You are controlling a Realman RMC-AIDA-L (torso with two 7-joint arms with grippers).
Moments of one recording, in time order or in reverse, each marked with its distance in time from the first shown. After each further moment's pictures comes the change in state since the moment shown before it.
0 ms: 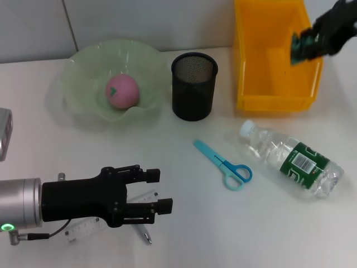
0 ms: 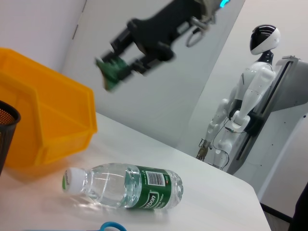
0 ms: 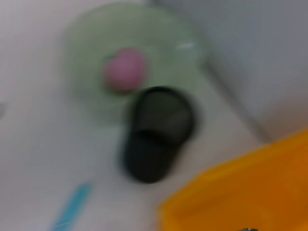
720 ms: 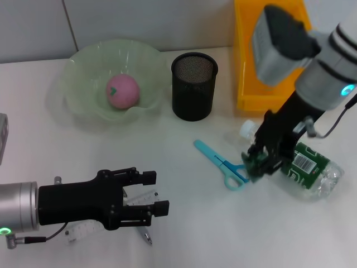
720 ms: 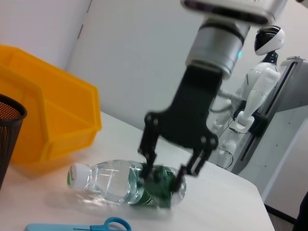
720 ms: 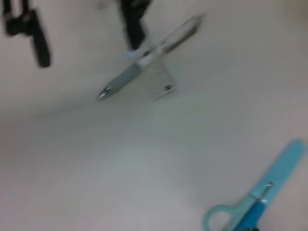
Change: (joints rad) left arm 0.020 0.001 -0.002 0.006 0.000 -0.002 0.006; right arm 0.026 0.082 -0.388 0.228 0.060 -0.112 -0.009
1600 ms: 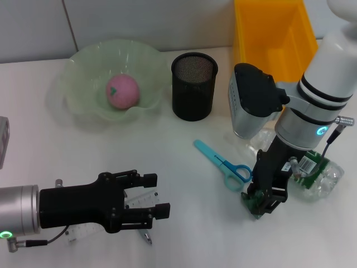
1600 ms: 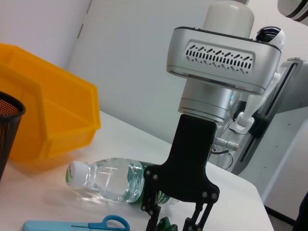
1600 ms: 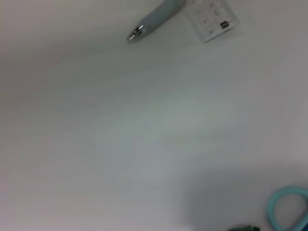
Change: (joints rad) left arm 0.004 -0.004 0.000 -0.008 0.000 -0.001 0.009; right arm 0.017 0.031 -0.178 0.215 -0.009 0.140 -0.003
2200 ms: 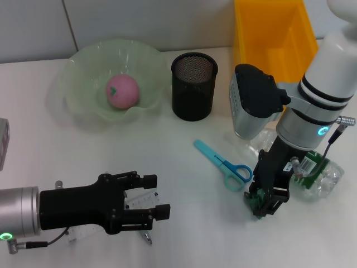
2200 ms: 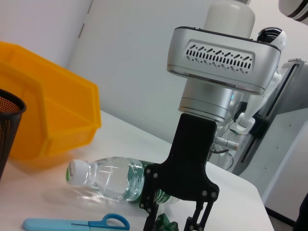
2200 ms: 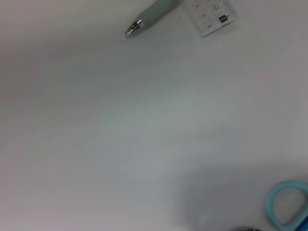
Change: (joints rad) left arm 0.005 -0.002 0.000 0.000 0.000 -0.002 0.000; right arm -0.001 0.000 0.000 0.000 -0.011 0.000 0.000
